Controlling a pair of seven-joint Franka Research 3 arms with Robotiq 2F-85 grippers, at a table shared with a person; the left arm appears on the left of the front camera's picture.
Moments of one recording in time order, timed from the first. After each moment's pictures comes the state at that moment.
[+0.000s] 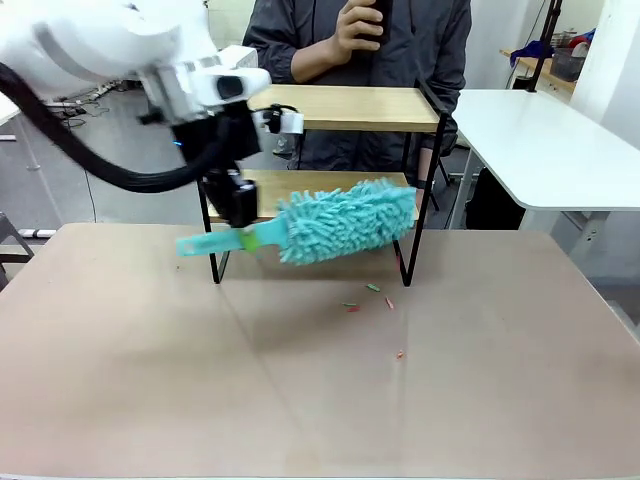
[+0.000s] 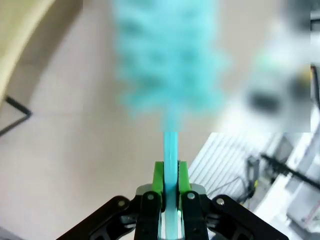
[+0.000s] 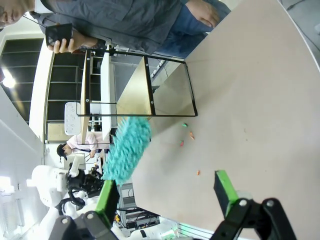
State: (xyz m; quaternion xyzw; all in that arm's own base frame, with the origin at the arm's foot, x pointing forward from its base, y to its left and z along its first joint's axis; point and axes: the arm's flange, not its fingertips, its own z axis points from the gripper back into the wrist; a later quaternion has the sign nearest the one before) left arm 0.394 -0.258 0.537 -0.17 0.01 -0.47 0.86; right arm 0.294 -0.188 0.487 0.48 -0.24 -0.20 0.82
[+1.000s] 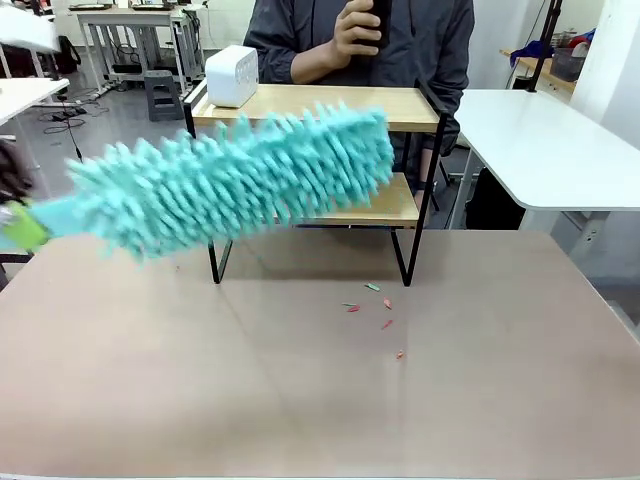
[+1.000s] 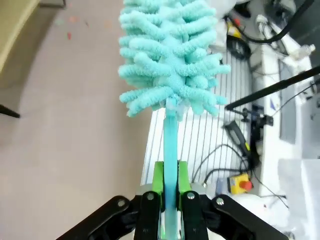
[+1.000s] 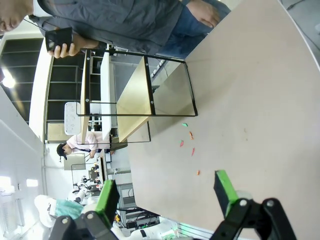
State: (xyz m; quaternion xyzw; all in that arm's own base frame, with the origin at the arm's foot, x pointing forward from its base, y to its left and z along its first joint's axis) left arm 0.247 -0.052 0.620 -0.30 -0.14 -0.58 0.74; right arm 0.294 -0.188 0.487 0.48 -0.24 -0.20 0.82
